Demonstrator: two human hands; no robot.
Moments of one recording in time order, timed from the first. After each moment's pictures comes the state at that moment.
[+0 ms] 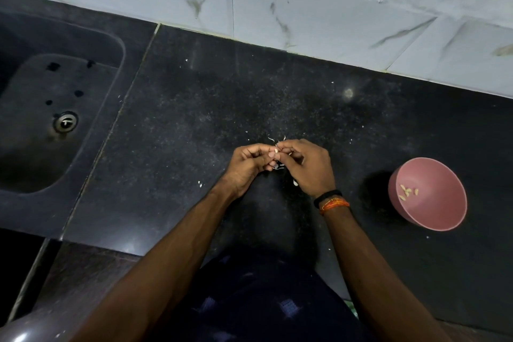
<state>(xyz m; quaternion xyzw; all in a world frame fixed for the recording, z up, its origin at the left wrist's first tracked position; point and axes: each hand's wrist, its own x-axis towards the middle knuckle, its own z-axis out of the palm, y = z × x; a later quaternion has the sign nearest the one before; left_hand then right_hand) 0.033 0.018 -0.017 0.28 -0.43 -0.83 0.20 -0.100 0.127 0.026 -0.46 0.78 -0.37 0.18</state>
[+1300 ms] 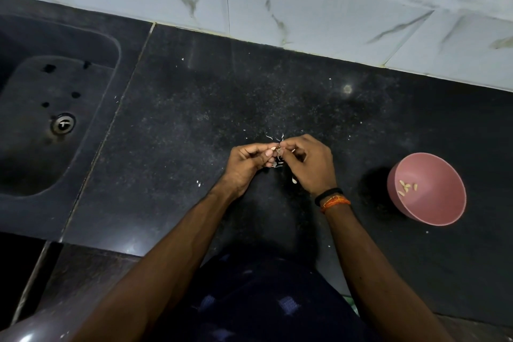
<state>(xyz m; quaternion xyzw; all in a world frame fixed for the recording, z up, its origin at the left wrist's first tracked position) 0.031 0.020 -0.026 0.28 -0.44 -0.82 0.23 -0.103 0.129 0.024 -0.44 0.80 -0.38 0.16</state>
